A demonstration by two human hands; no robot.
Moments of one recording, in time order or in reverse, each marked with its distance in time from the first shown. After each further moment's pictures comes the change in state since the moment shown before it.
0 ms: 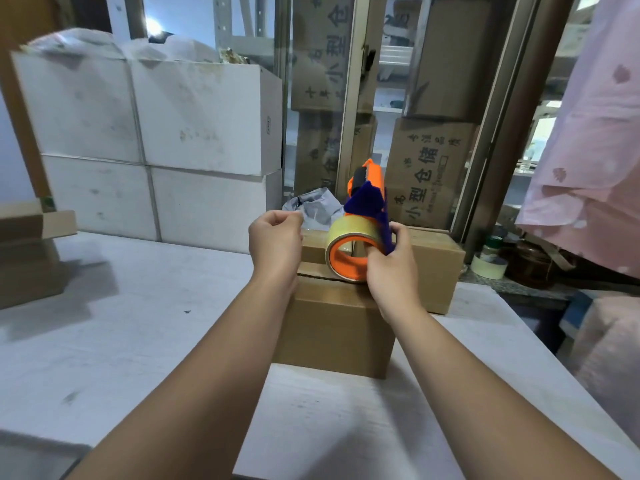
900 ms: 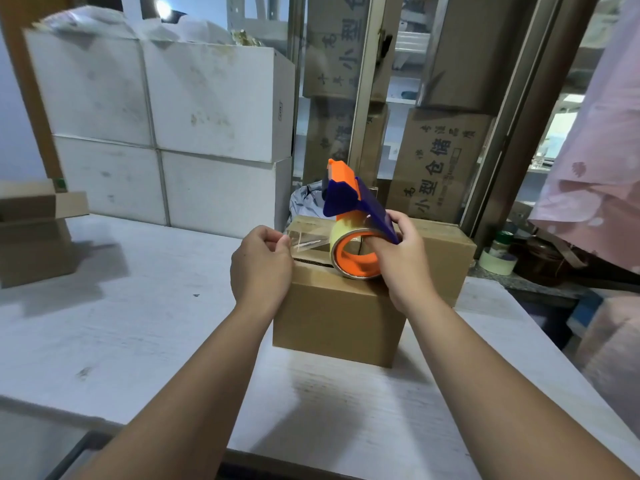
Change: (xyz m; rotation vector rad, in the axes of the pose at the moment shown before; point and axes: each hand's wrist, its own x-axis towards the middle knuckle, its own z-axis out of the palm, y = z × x) left_hand -0.004 -0.039 -0.045 0.542 0.102 0.206; right_hand -0.004 -0.006 -0.004 0.114 -0.108 -0.055
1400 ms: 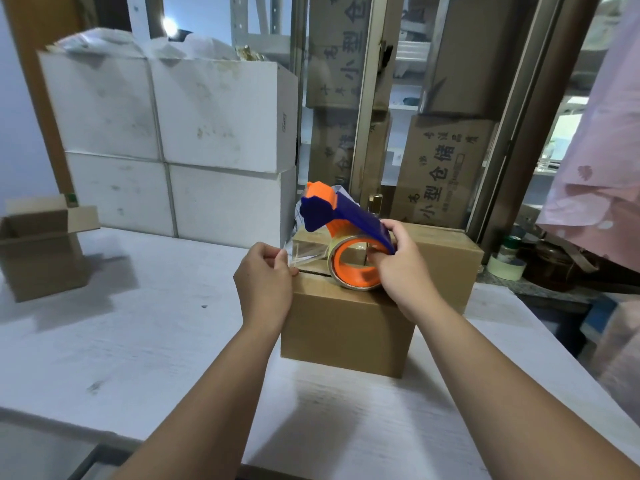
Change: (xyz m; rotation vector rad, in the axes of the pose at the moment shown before) left_hand -0.001 -0.009 0.003 -0.102 0.059 0.015; right_hand 0.005 0.004 0.002 -0.222 -0.099 -0.005
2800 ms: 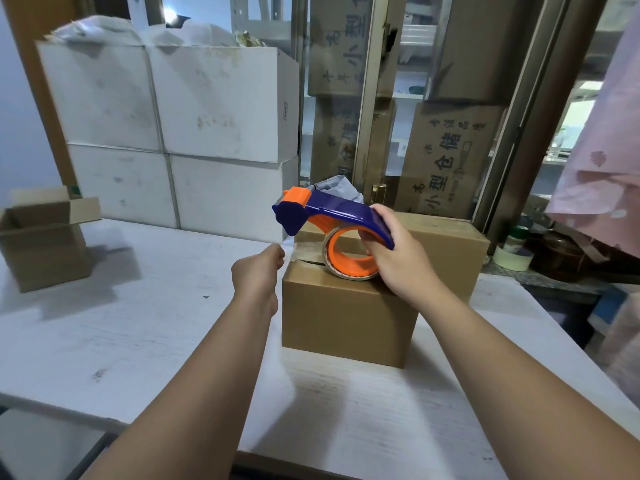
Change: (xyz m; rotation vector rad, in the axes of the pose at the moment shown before) left_hand 0.014 0.001 -0.001 -0.387 -0.093 -0.587; right_hand -0.001 0.000 -0.005 -0.115 -0.142 -0.143
